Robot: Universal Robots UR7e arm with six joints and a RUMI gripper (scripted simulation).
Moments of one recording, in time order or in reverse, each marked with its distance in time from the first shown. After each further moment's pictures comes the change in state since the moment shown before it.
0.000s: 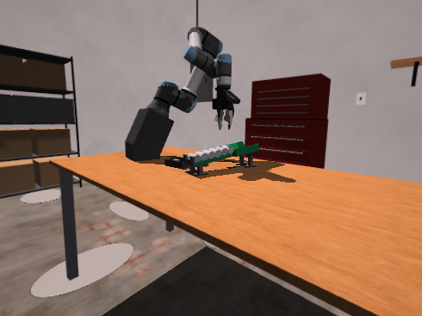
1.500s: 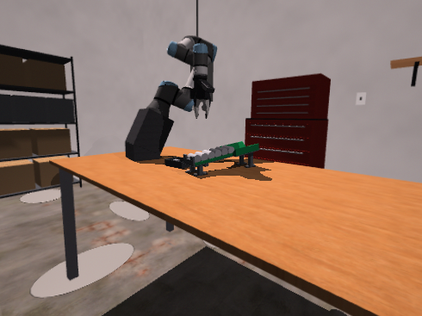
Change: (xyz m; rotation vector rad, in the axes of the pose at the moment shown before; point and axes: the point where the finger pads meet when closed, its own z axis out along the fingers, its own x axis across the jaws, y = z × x) arm 0.077 0.104 -0.056 0.000 0.003 0.001
